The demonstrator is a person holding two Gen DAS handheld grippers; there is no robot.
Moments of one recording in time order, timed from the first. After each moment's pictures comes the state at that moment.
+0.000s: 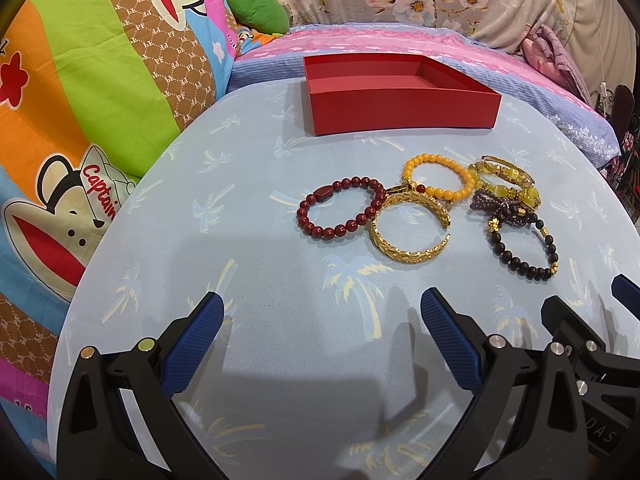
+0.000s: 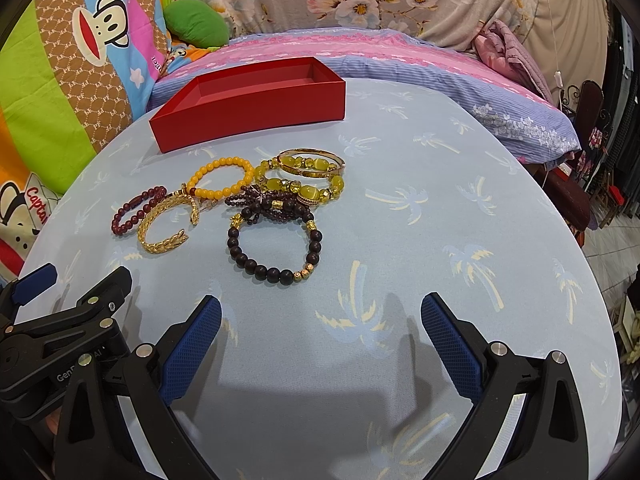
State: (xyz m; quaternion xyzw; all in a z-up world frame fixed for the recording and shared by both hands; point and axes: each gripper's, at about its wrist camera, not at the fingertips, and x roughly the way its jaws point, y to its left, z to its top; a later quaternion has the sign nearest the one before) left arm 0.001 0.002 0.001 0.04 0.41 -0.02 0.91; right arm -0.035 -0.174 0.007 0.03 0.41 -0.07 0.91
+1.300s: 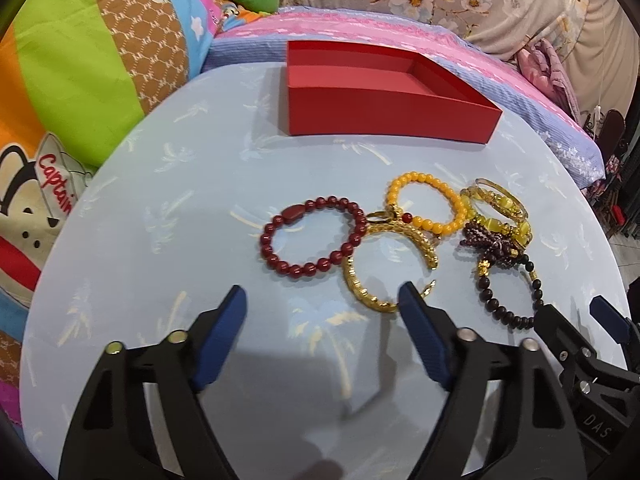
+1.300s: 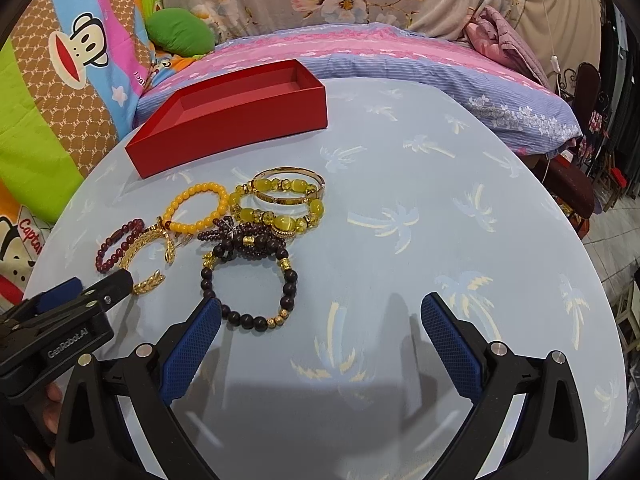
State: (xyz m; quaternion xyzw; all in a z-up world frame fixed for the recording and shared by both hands) left arm 0.043 -0.003 -0.001 -0.02 0.44 -0.07 0.89; right arm -0.009 -0.198 0.009 0.06 0.41 -0.08 0.91
